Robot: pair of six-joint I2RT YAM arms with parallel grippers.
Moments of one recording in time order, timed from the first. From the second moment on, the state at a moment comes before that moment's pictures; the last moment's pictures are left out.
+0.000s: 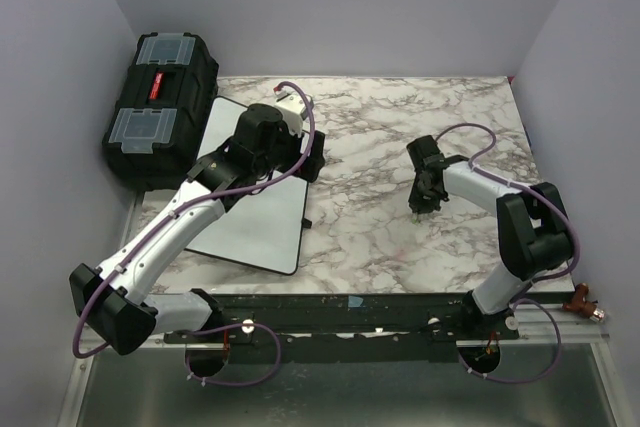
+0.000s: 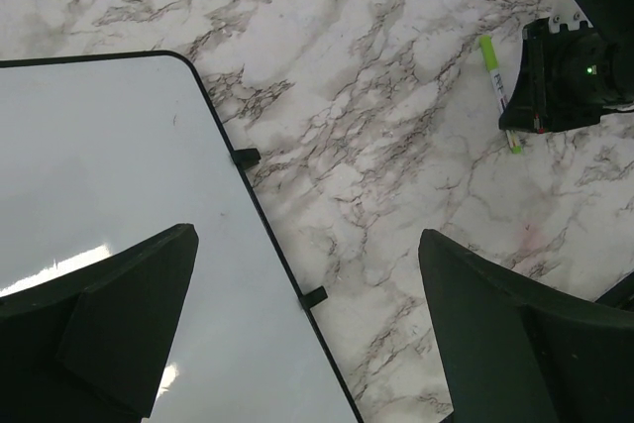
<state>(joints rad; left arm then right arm) -0.63 1.24 1.25 -0.50 0.01 -0.14 0.33 1.66 0.96 -0.58 0.20 0.63</state>
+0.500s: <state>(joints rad) -0.62 1.29 1.37 -0.58 0.06 -0.18 0.42 1.48 0.98 -0.52 0.09 0.50</state>
